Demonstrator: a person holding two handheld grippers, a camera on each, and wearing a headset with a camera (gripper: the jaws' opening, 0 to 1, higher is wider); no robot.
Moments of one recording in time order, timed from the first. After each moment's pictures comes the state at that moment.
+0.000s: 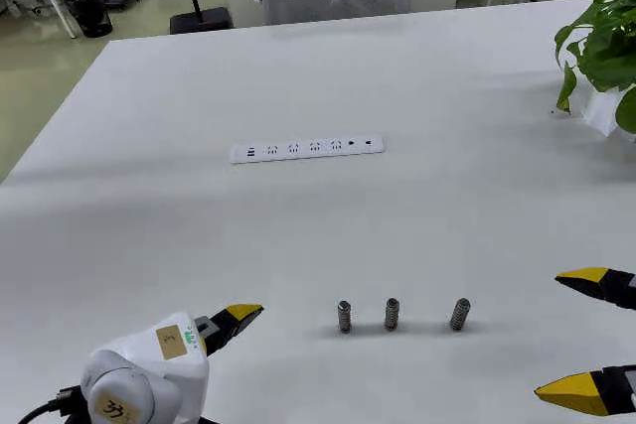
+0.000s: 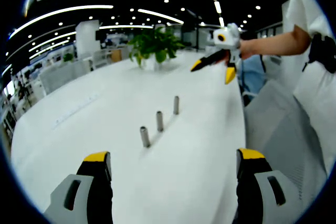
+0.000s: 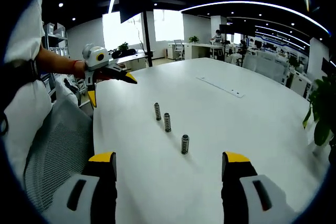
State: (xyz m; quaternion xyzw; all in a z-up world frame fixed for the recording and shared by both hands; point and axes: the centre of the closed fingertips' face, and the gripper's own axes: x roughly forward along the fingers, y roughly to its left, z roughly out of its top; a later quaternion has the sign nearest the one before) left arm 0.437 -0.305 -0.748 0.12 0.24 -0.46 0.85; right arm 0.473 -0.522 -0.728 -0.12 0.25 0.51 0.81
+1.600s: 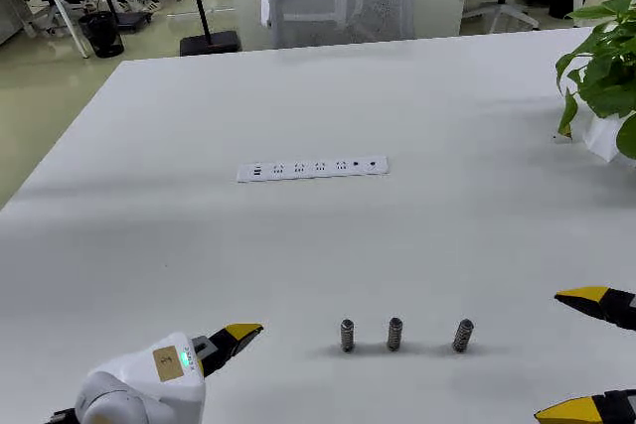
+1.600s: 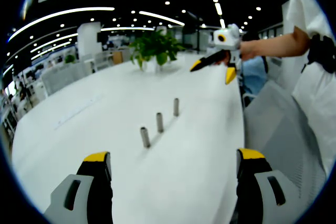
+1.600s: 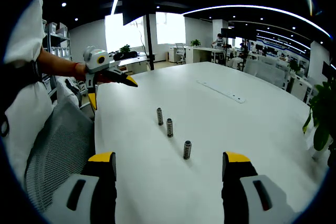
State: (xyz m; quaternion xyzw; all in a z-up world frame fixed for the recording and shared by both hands) left arm 0.435 -0.300 -0.741 0.11 0.23 -0.46 0.85; right arm 0.473 -0.513 -0.718 -0.12 0.23 0.52 0.81
